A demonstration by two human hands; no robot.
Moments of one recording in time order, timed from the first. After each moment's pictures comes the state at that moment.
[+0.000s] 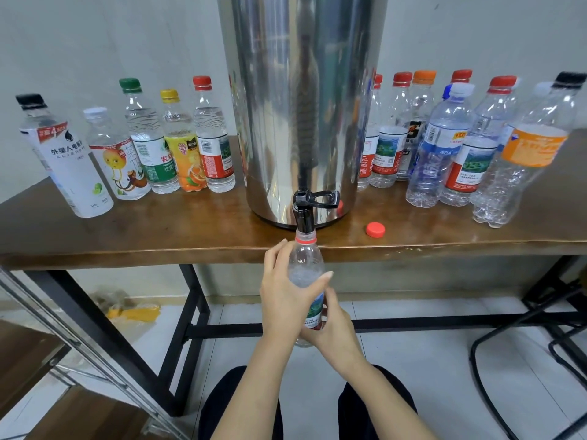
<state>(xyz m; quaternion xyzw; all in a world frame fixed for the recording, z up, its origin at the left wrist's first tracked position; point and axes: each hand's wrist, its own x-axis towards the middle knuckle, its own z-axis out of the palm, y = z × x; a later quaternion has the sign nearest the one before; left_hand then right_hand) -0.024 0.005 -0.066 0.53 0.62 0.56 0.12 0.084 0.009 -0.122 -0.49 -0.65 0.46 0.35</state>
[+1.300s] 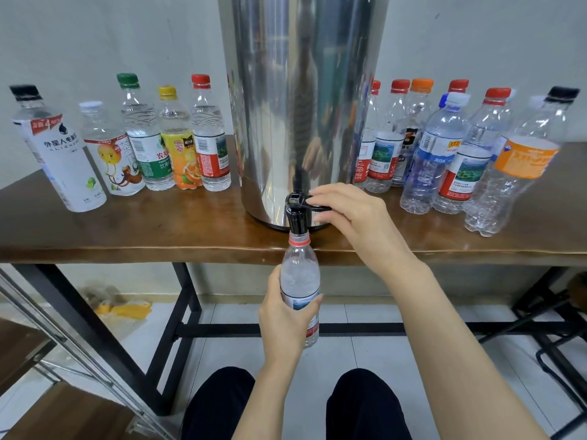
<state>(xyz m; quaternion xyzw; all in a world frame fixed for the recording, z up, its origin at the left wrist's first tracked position) -0.003 -0.009 -0.098 0.44 0.65 0.58 0.23 0.117 0.074 0.051 -0.27 -0.87 0.06 0.41</state>
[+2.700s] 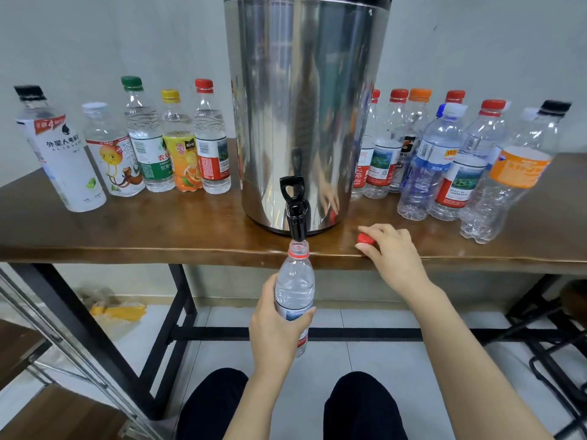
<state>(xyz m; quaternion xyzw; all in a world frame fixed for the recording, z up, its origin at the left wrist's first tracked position) -0.013 -0.017 -0.111 0.44 0.67 0.56 0.21 0.169 0.108 -0.011 -0.58 -0.79 0.07 0.21</state>
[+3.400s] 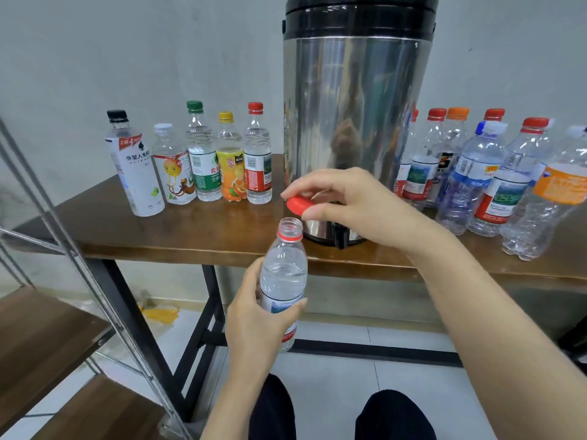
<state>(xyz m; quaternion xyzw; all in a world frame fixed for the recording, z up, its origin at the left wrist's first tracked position) -0.079 -0.078 -0.043 0.45 0.63 0.61 0.15 0.058 0.021 0.139 -0.19 -0.91 0.26 0.27</state>
